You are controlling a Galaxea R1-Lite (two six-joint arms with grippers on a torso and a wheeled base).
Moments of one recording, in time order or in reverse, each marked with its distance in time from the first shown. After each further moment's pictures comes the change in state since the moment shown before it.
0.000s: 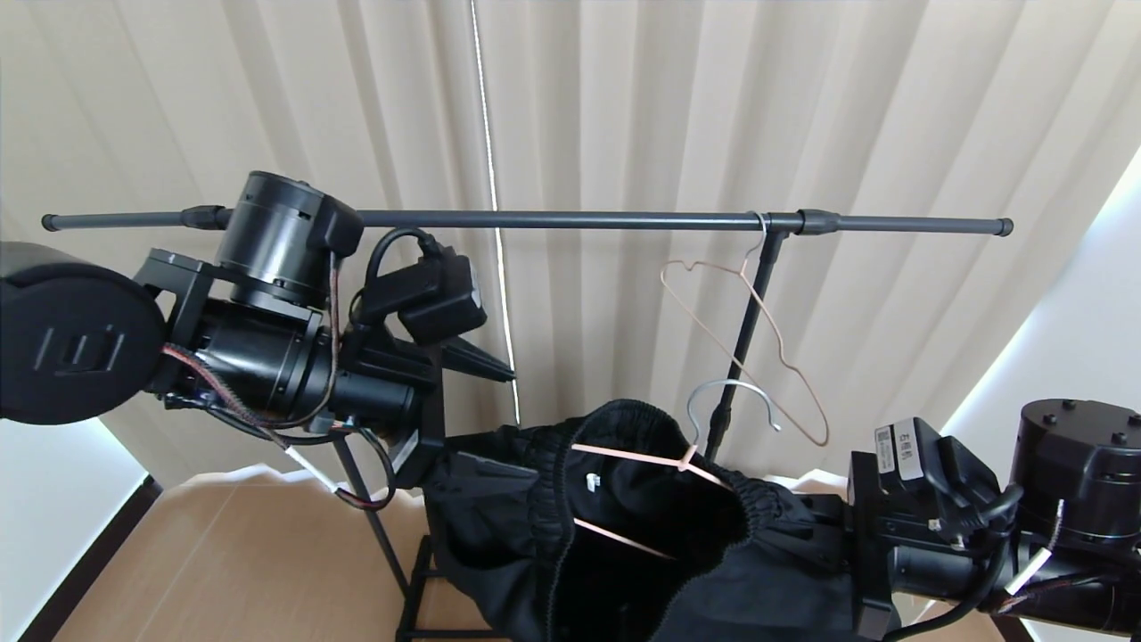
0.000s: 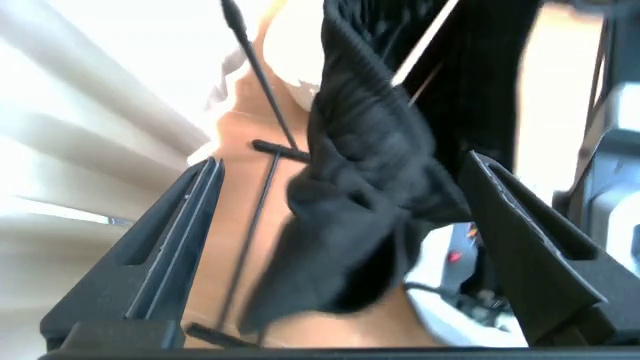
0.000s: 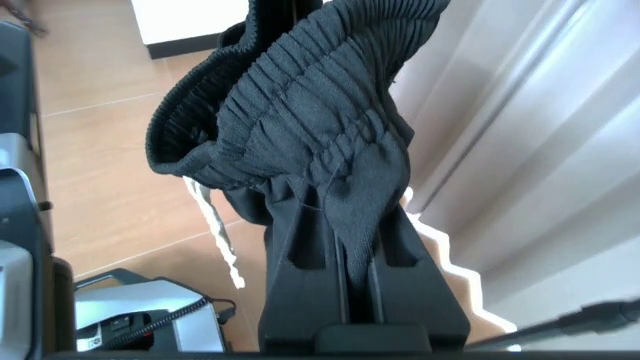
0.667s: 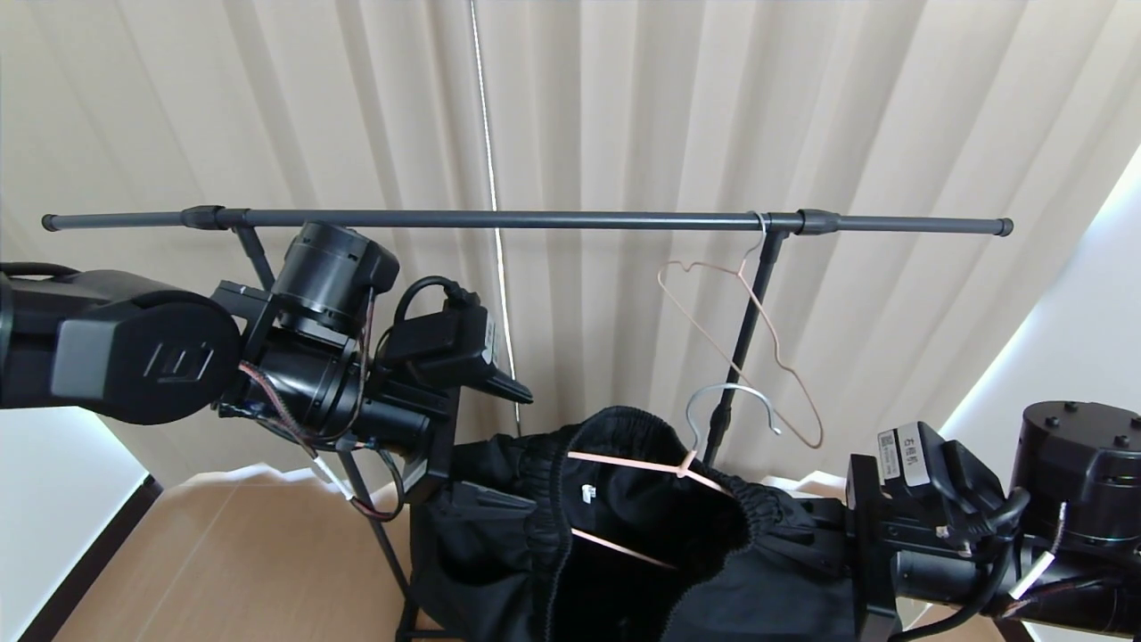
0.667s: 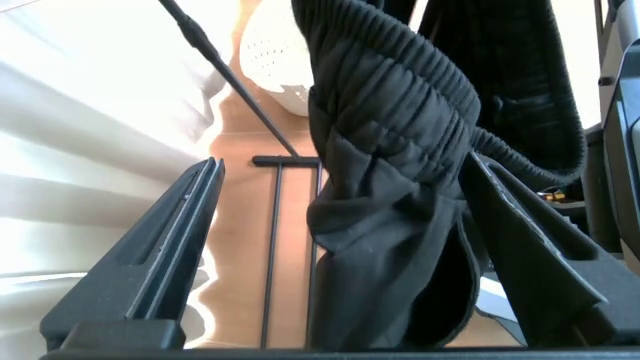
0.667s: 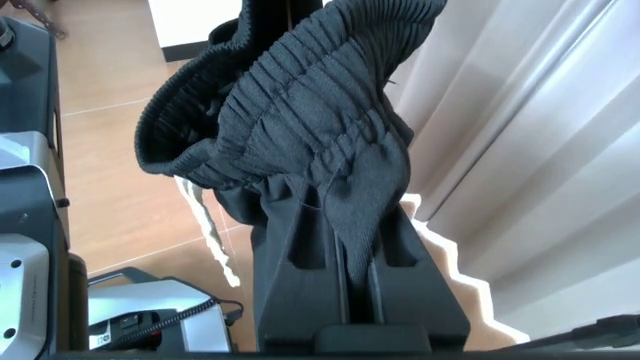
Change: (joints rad) left arm 0.024 0.090 0.007 -0.004 -0.091 0.206; right arm 0.004 0.000 0.007 -0.014 0.023 0.000
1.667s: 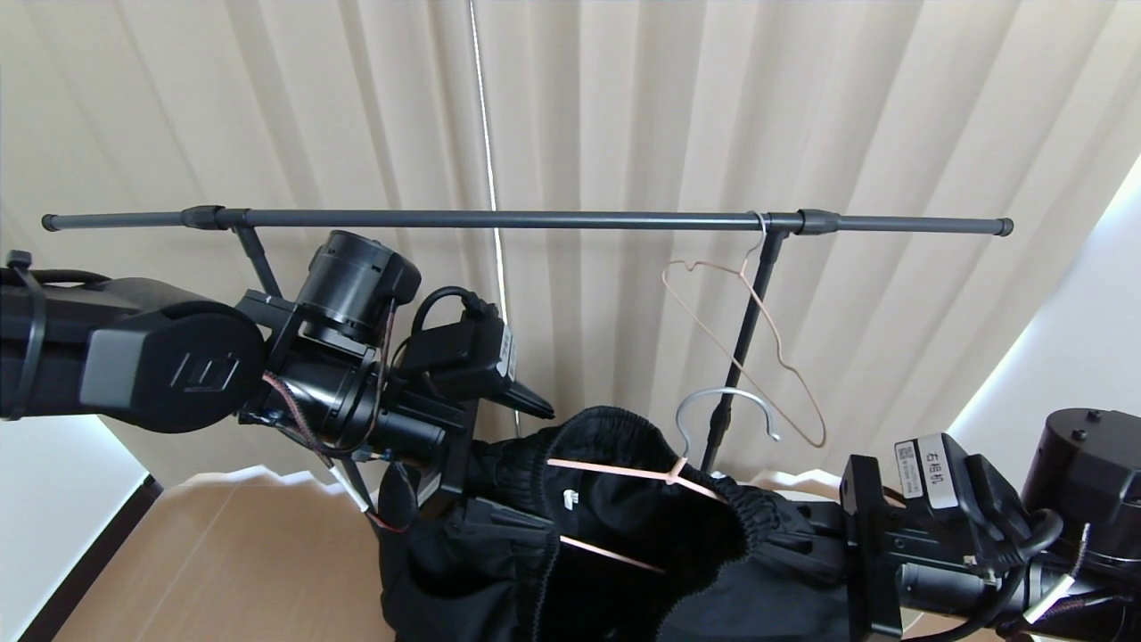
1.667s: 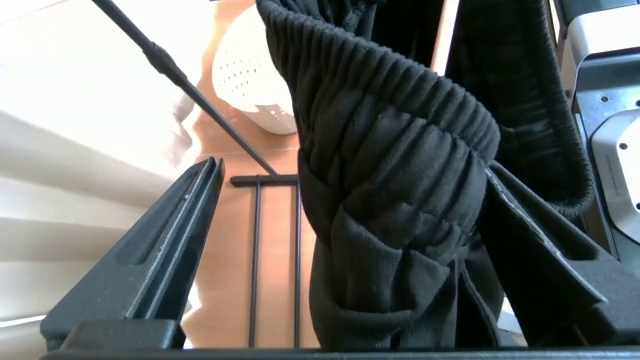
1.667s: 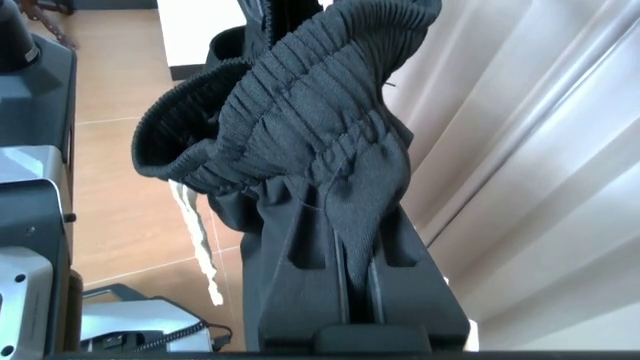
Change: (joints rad) left arm -0.036 0.018 0.002 -0.001 -0.053 -0.001; right arm 0.054 -0.001 0.032 -0.127 0.000 0.005
